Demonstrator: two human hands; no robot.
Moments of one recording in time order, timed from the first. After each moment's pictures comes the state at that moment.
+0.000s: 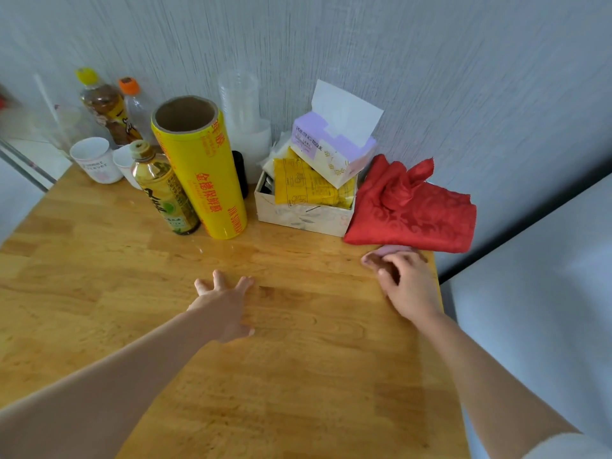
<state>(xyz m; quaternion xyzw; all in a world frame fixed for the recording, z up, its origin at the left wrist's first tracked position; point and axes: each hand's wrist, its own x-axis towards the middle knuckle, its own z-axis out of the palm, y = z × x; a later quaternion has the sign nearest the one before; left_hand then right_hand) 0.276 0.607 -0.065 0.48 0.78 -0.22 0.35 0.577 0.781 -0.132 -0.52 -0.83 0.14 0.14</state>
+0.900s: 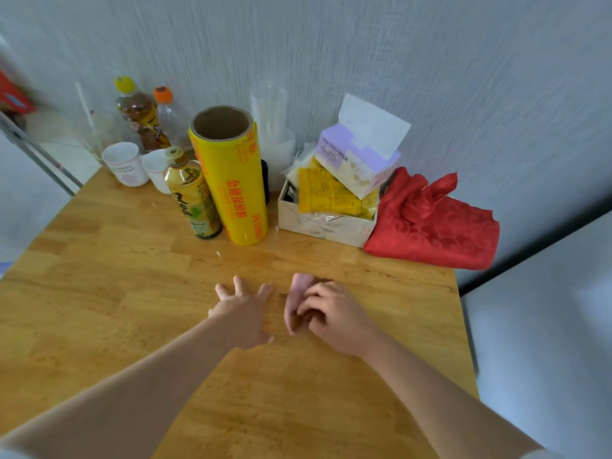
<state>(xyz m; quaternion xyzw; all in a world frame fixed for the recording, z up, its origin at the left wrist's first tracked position) 0.273 0.604 -0.069 0.49 0.78 -0.21 0.34 0.463 0.704 -0.129 -0.27 -0.92 0.28 0.06</state>
